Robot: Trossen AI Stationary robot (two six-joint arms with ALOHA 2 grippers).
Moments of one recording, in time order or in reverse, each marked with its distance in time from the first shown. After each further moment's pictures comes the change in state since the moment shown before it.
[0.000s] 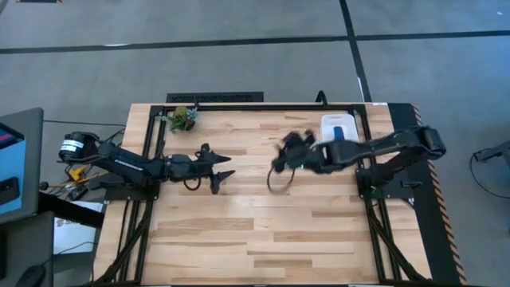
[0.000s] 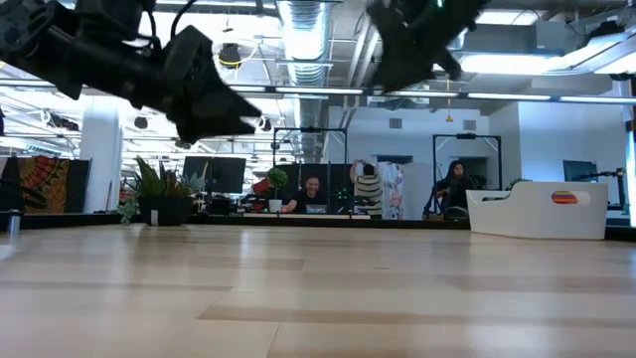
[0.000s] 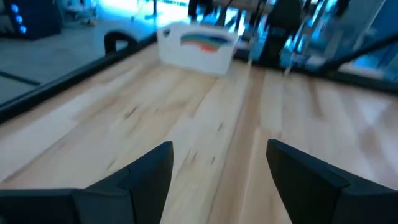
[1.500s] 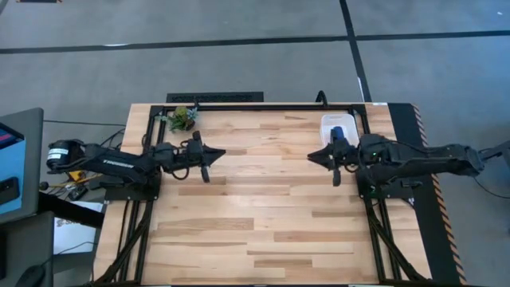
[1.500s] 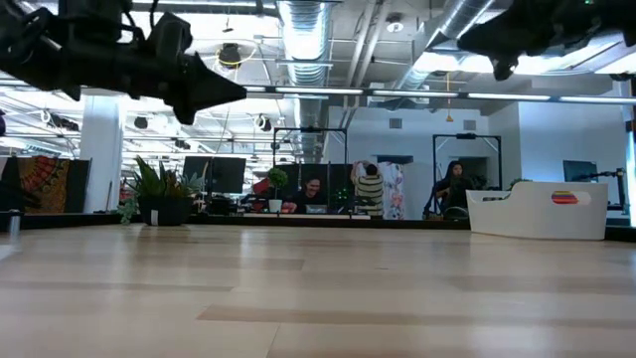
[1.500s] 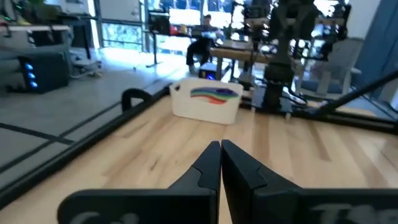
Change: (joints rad) left arm 0.170 -0.189 -0.081 0.111 0.165 0.108; right arm -0.129 -0.832 -0.604 0.356 -0.738 -0.512
